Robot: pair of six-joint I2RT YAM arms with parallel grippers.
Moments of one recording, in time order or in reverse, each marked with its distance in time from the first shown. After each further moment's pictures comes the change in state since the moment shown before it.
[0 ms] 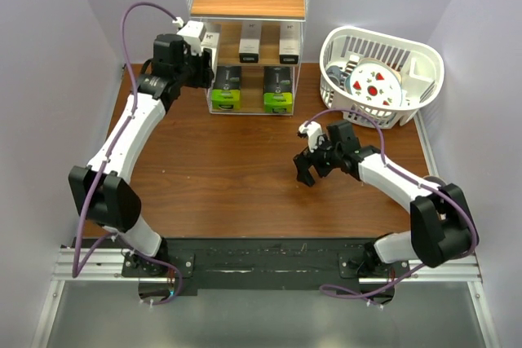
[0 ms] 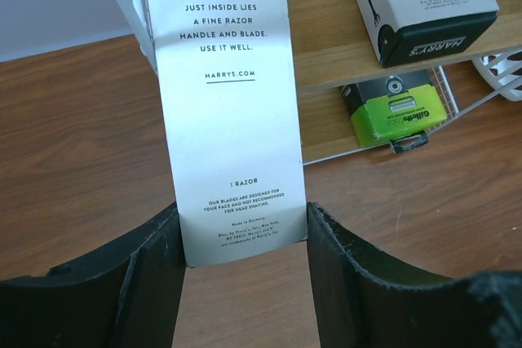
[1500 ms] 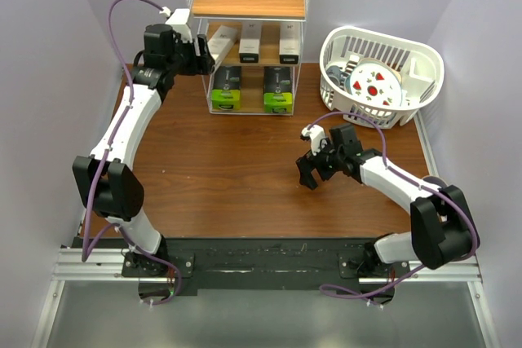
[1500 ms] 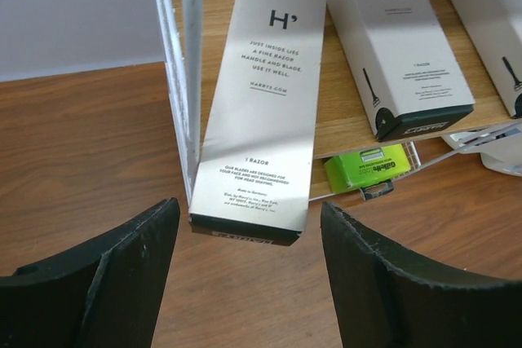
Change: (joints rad) left arm 0.080 0.096 0.088 0.082 0.136 -0.119; right arm -0.019 -0.017 -0.043 0.001 0.000 0.000
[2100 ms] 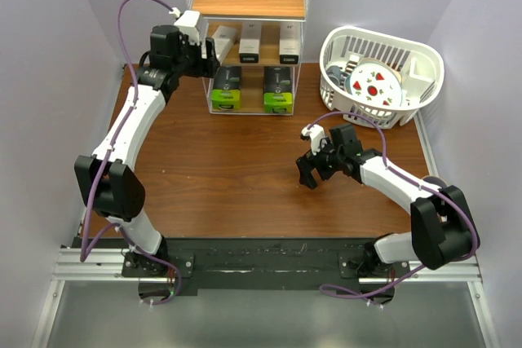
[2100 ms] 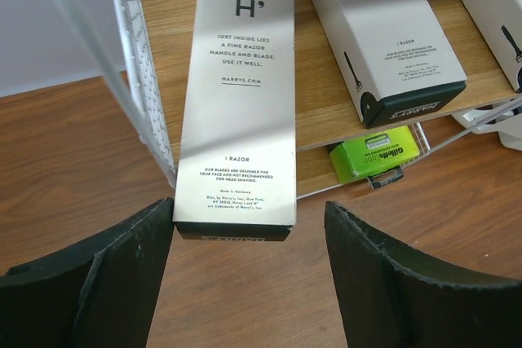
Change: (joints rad) left arm -0.039 0.001 0.000 -0.006 -0.018 0.072; right arm 0.000 -0.002 -0.001 0.008 0.000 0.001
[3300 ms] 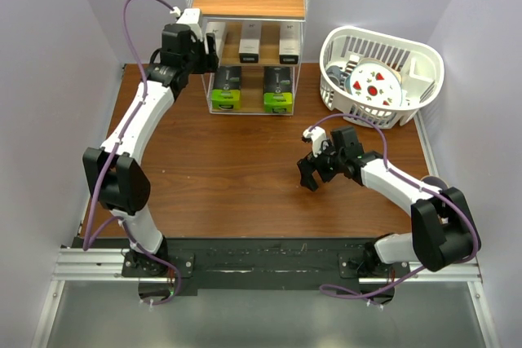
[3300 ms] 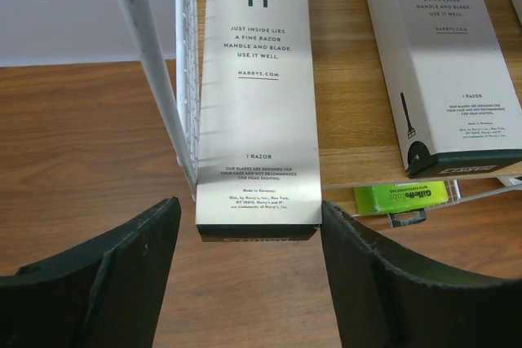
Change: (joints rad) left arm -0.040 0.065 0.055 -0.003 -0.208 -0.100; right arm -0.006 -0.013 -0.030 0.014 0.000 0.006
